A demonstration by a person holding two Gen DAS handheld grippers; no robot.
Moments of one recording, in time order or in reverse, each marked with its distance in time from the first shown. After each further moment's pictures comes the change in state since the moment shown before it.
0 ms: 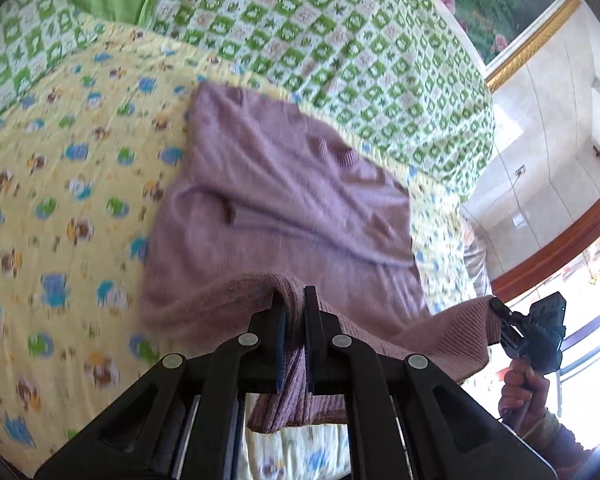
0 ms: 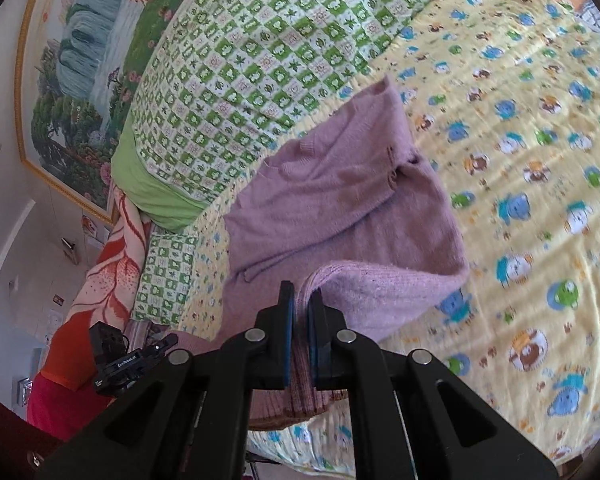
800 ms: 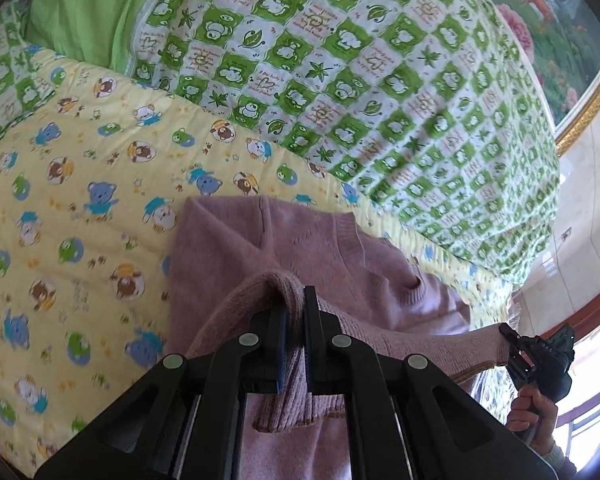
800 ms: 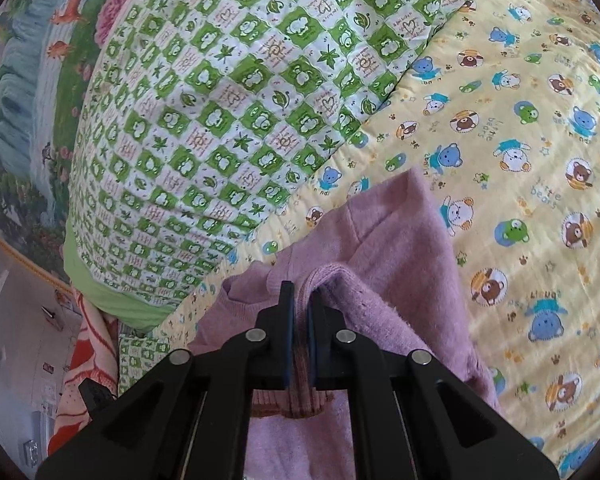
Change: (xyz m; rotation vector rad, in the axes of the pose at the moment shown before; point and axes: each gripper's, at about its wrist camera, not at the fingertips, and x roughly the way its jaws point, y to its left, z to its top) left arm 0.146 0.028 0.190 -0.088 -0.102 0.122; right arm 0.162 -0.035 0.185 0.125 -0.097 -0.081
